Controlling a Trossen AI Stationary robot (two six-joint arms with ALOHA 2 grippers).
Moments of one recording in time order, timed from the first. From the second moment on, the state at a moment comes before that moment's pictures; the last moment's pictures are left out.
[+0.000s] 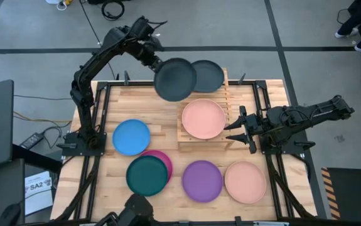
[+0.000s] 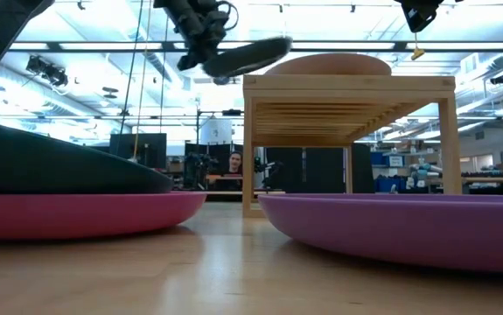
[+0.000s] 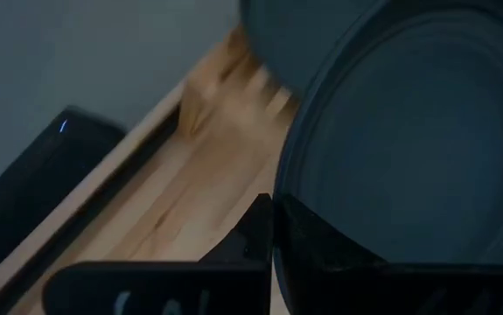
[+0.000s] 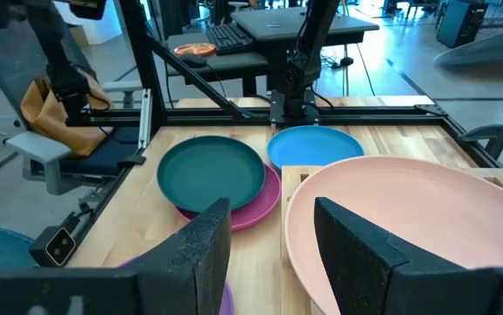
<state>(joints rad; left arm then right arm) 0.77 1.92 2.24 -1.29 0.30 -0.05 0.25 0.65 0.67 -0.25 0.14 0.08</state>
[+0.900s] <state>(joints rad) 0.69 2.08 2.24 -0.84 0.30 -0.39 0.25 0.65 0.67 -0.25 0.14 0.08</state>
